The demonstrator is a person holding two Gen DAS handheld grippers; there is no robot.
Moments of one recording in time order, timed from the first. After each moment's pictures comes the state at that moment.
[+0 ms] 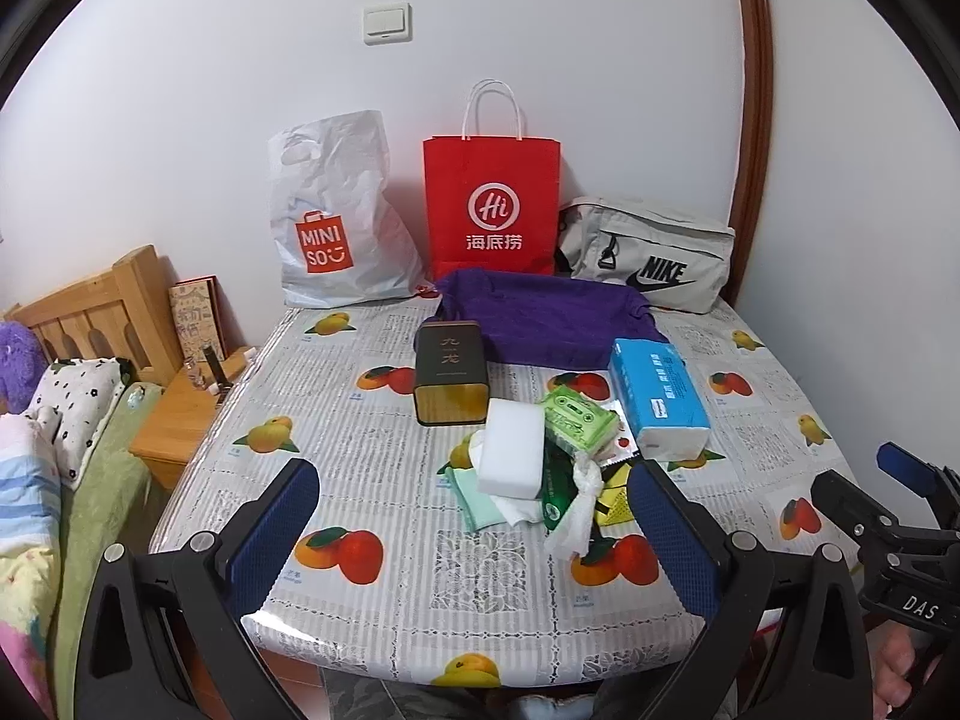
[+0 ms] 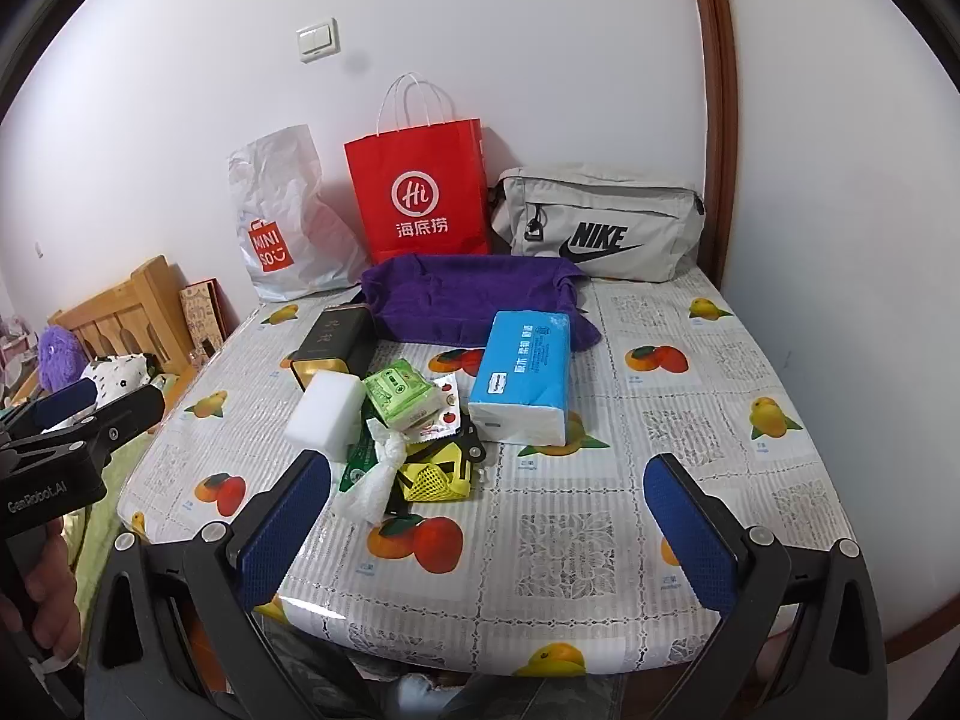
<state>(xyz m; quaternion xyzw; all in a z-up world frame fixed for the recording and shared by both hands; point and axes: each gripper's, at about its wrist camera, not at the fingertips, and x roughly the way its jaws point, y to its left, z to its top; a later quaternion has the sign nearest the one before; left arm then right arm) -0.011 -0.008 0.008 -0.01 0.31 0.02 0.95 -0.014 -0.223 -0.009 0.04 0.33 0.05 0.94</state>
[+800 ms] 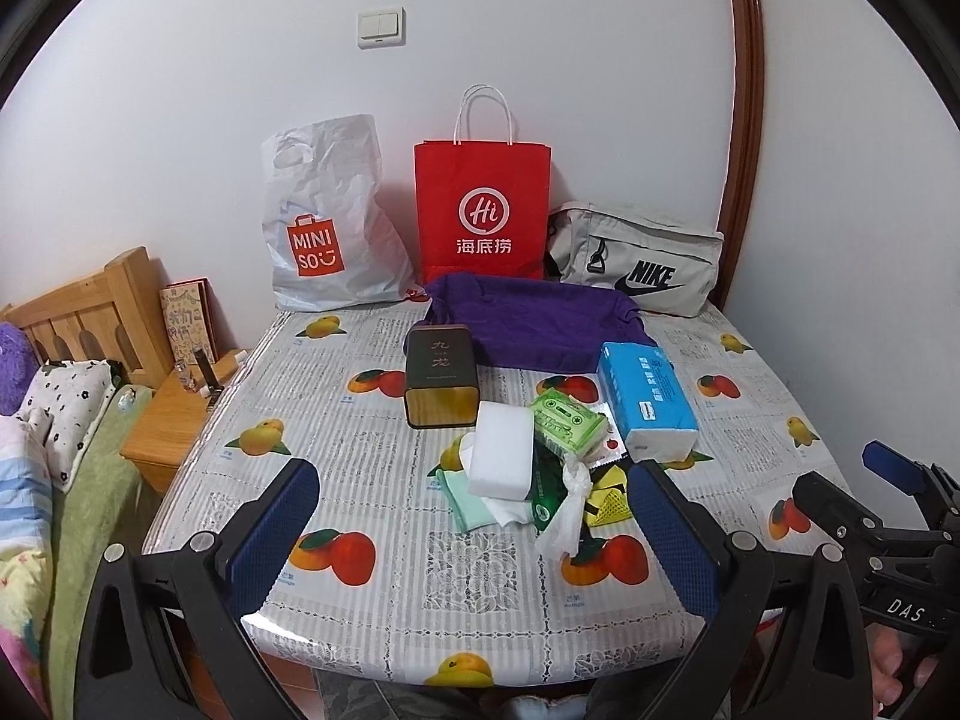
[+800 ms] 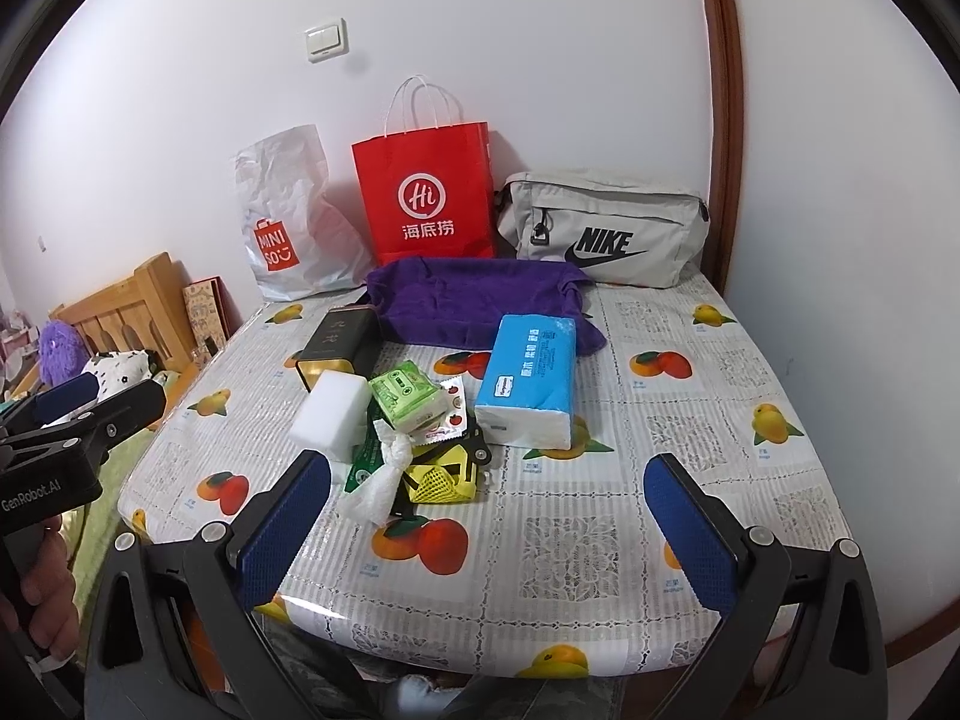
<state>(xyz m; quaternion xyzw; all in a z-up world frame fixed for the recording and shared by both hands) -0.013 -0.010 0.011 -0.01 0.31 0.01 0.95 -0.016 -0.216 -0.007 0.03 0.33 0.05 0.94</state>
